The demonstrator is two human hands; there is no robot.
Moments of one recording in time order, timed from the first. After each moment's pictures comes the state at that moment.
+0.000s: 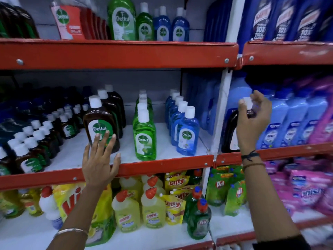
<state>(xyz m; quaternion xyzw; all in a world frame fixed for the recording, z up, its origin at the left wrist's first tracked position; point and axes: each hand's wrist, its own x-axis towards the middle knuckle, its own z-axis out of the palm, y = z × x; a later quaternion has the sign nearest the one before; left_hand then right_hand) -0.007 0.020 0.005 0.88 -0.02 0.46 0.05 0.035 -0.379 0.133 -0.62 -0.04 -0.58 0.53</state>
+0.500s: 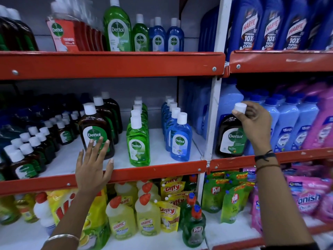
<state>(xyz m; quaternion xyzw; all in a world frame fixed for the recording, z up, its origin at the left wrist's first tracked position) -0.009 0.019 0.009 0.90 0.00 0.42 0.07 0.043 -0.434 0.149 -0.74 -0.05 -0.41 0.54</state>
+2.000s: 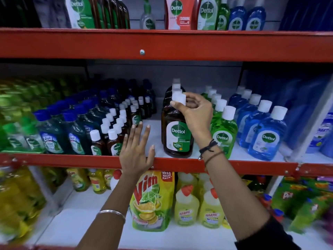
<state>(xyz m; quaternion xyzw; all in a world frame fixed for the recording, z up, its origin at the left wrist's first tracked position) -0.031 0.143 0.008 0.90 0.02 0.43 0.10 0.011 -0.032 0.149 -0.68 -0.16 -0.26 0.67</state>
